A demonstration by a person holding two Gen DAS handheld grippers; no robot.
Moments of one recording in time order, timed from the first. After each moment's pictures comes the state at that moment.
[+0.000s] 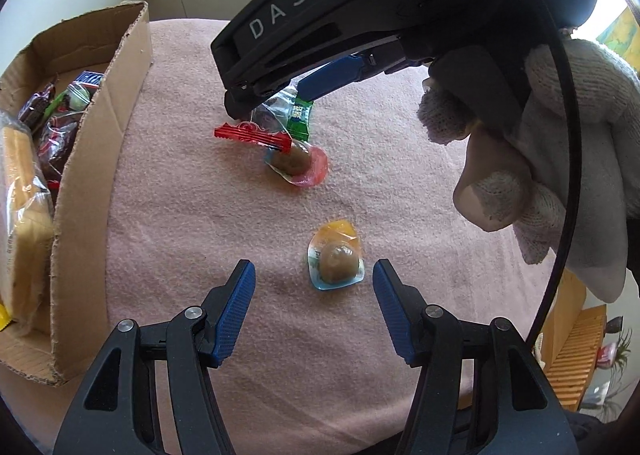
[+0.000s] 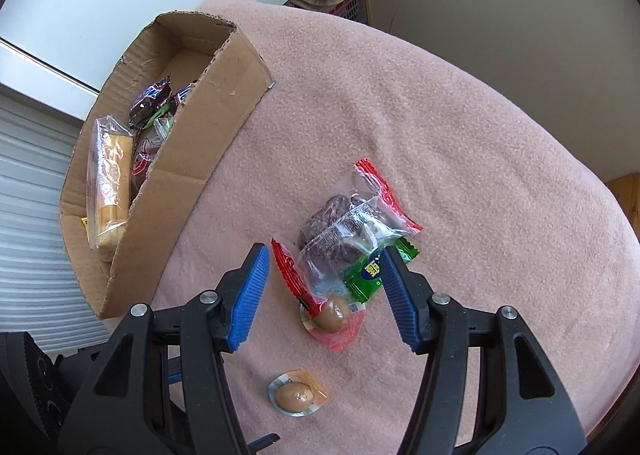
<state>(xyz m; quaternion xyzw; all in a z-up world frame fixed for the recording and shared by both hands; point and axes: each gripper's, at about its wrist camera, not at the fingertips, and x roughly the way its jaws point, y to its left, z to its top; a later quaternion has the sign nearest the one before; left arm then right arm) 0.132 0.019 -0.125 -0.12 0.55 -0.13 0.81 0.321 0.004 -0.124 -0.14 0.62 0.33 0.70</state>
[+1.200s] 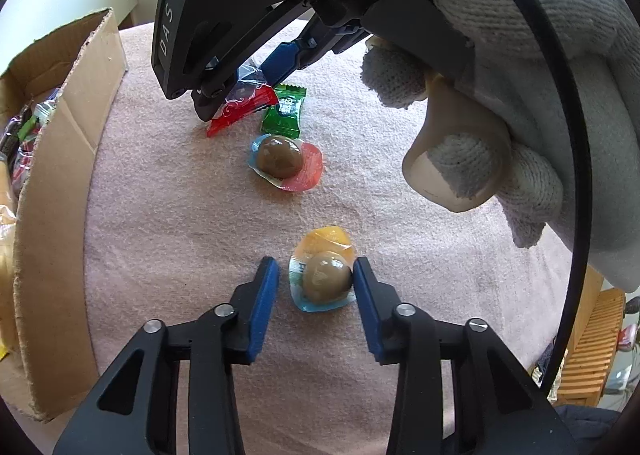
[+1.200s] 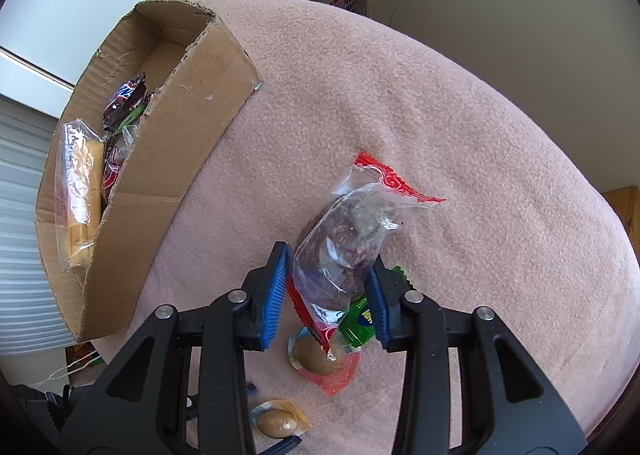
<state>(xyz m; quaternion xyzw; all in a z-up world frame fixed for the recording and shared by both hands) 0.163 -0.014 -0.160 -0.06 0.56 -0.13 0.82 0.345 0.028 -0.145 -0.16 0.62 0.32 0.70</state>
